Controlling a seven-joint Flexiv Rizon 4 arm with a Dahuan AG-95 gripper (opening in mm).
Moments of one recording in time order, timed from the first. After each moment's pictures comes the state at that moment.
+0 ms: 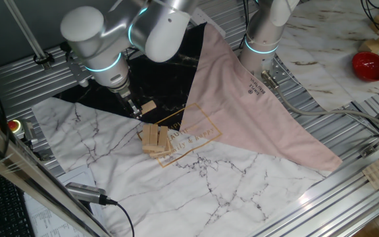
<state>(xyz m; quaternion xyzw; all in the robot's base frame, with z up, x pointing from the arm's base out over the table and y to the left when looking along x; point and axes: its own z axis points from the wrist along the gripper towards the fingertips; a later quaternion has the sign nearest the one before) 0.535 0.034 0.101 0.03 -1.00 -0.01 0.07</state>
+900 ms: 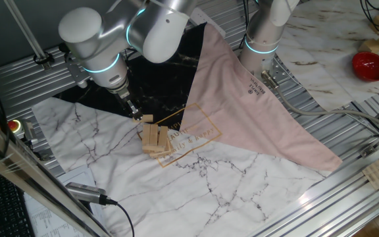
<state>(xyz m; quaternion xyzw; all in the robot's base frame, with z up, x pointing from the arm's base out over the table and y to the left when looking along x) 0.537 0.035 0.101 0.04 -1.00 -0.01 0.08</state>
